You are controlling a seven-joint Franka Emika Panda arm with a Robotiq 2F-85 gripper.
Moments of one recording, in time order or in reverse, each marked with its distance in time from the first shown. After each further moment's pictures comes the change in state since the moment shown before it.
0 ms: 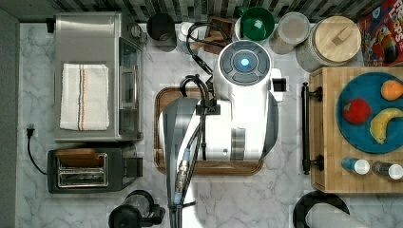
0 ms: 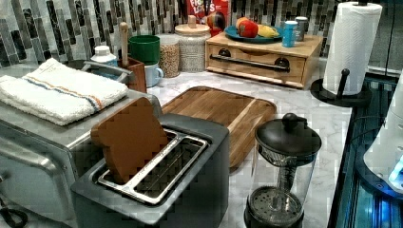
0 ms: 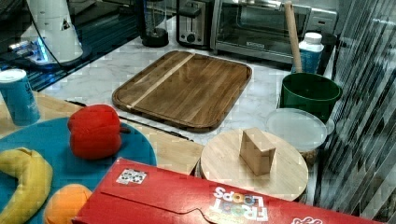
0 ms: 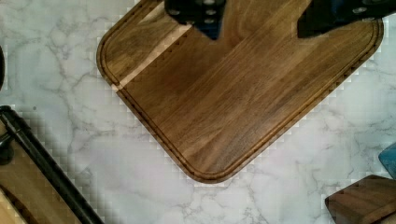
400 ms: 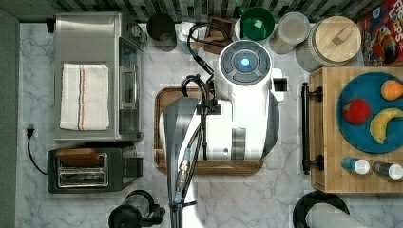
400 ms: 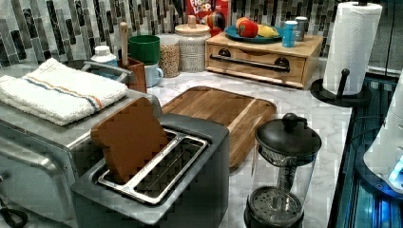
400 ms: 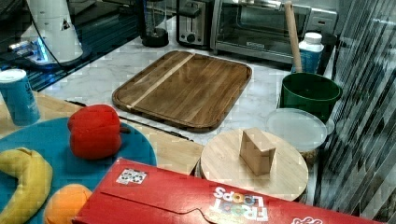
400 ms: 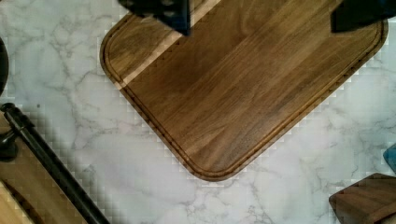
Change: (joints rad) arm -0.011 0.003 0.008 -0.001 -0.012 0.000 -0.002
